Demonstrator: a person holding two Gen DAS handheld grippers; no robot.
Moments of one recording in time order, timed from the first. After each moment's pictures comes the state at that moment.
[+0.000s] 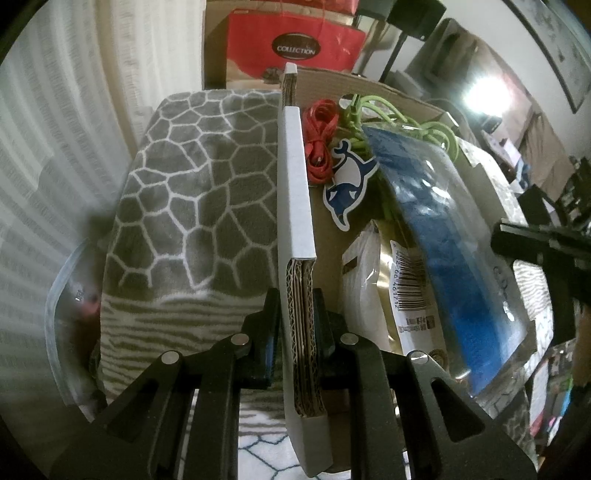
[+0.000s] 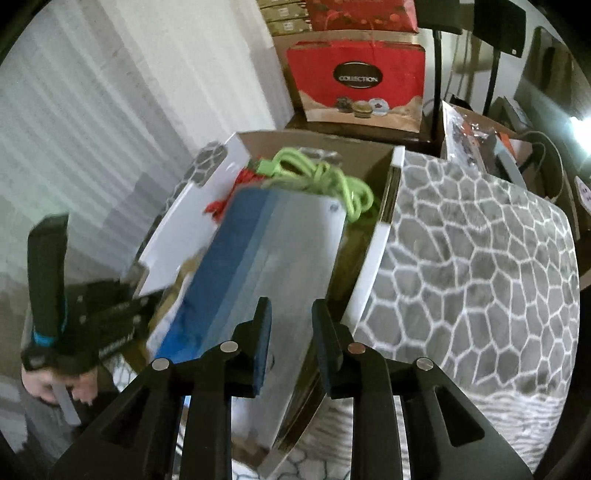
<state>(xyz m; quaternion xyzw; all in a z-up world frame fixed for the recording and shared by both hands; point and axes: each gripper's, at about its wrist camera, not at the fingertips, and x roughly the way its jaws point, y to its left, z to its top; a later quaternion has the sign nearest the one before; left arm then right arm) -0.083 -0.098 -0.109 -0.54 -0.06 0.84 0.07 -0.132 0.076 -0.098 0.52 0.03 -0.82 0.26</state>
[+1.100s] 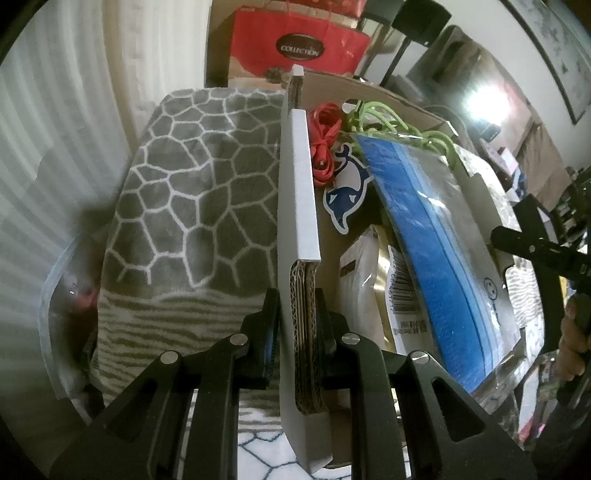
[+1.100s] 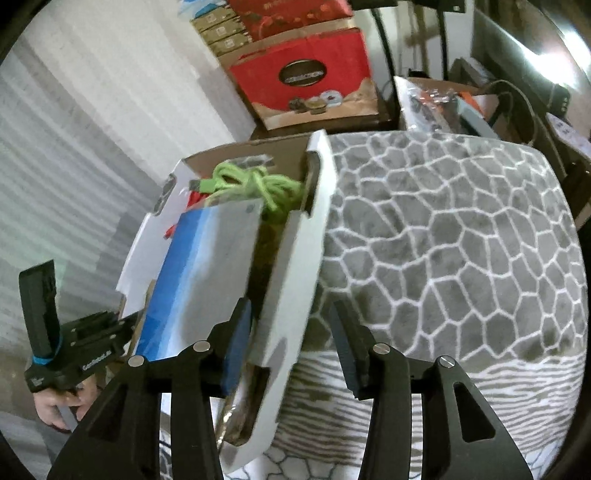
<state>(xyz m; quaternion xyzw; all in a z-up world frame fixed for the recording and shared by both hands) -0.090 -0.102 -0.112 -0.54 -0.09 0.83 0.08 -0.148 0.123 -0.111 0.53 -0.07 -0.82 0.22</state>
